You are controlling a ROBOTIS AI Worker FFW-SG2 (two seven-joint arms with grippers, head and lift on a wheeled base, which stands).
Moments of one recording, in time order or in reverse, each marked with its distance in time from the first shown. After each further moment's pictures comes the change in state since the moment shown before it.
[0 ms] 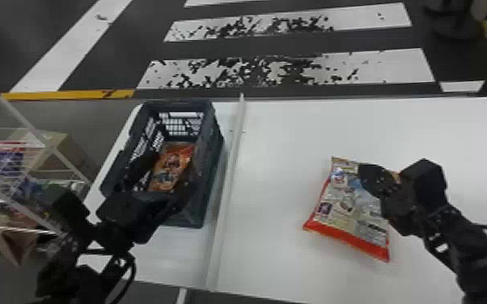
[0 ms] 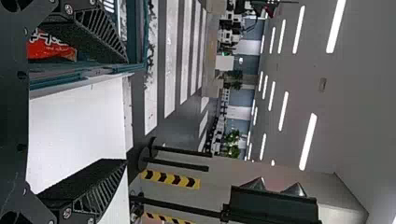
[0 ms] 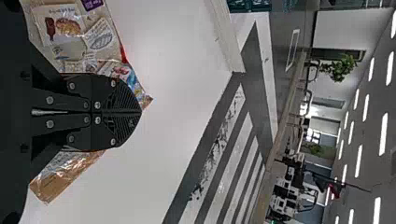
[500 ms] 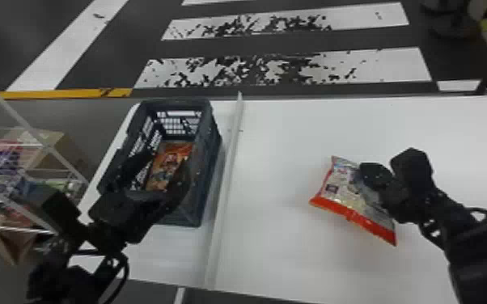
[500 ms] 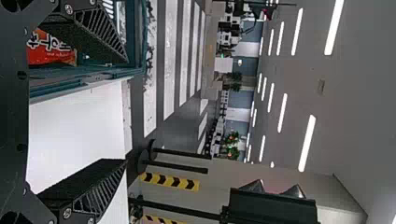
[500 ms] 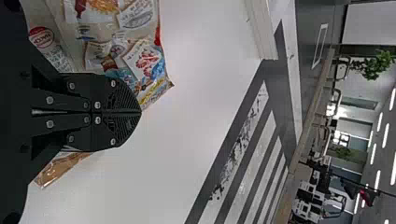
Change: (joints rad) left arm 0.005 0.000 0.015 -0.007 0.008 0.000 -0.005; right arm -0.146 0.002 0.005 0.212 0.011 0.020 0.017
